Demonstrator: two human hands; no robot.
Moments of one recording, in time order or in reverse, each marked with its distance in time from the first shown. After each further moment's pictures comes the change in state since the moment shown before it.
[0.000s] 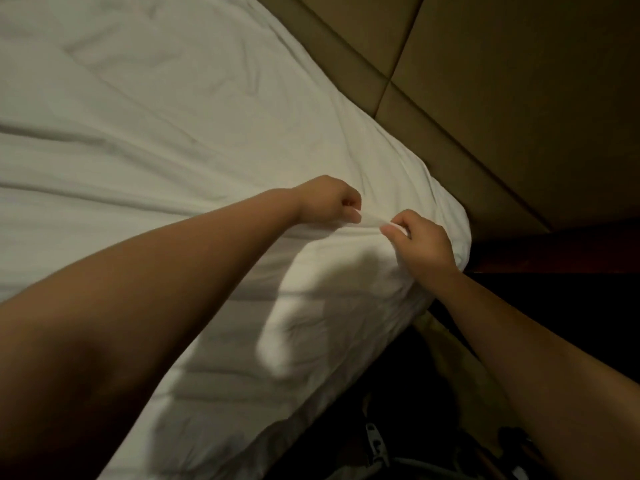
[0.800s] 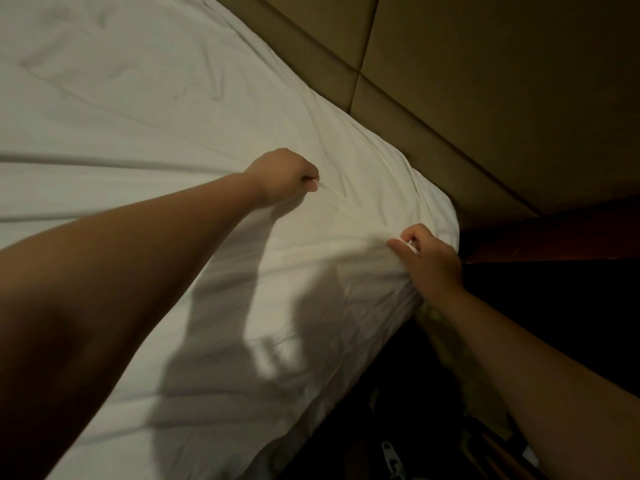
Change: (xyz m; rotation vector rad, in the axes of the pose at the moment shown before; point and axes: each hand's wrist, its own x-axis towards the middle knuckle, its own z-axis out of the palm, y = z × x) left_hand 0.022 -0.039 -0.019 0.202 0.196 -0.026; right_hand -0.015 0.038 0.006 0.030 0.139 0.139
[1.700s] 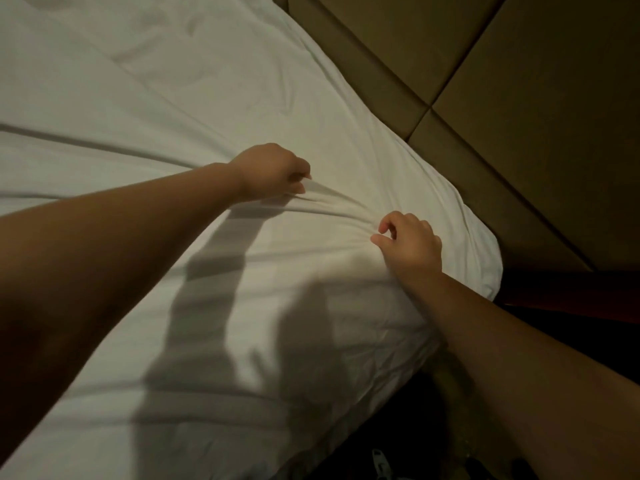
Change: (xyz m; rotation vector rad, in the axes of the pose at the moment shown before) left_hand -0.050 -0.076 -0.037 0.053 0.012 -0.083; right_hand 0.038 -0.088 0.044 -0.257 -0.041 -0.244
